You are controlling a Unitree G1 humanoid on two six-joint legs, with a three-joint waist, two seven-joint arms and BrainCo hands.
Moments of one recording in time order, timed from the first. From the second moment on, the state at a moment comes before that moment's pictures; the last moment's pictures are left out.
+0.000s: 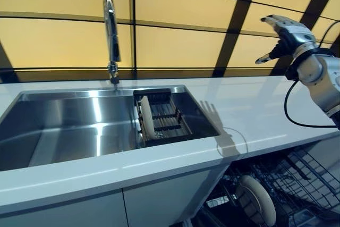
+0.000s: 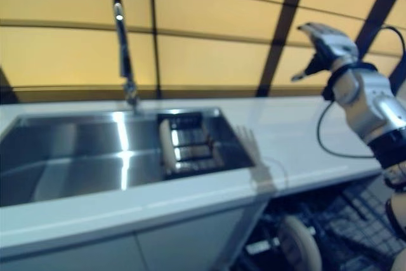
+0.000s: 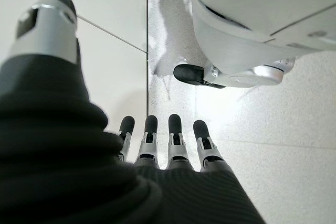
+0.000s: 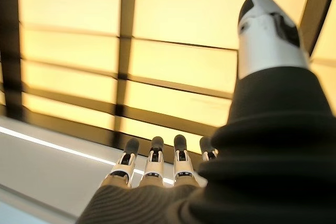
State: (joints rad) left arm 0.00 0.30 -0.11 1.20 -0.43 0.17 0.11; right arm -1.19 -1.10 0.69 0.37 -0.47 0.04 -0.07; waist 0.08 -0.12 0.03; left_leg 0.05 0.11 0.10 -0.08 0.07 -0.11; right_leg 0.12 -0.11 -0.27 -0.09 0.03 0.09
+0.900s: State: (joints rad) left arm 0.05 0.33 -0.12 1.16 -0.43 0.18 0.09; right arm -1.22 -1.10 0.84 0.32 -0.77 -0.35 -0.19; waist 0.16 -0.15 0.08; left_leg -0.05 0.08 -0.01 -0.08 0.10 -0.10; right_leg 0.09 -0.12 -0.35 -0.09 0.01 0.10
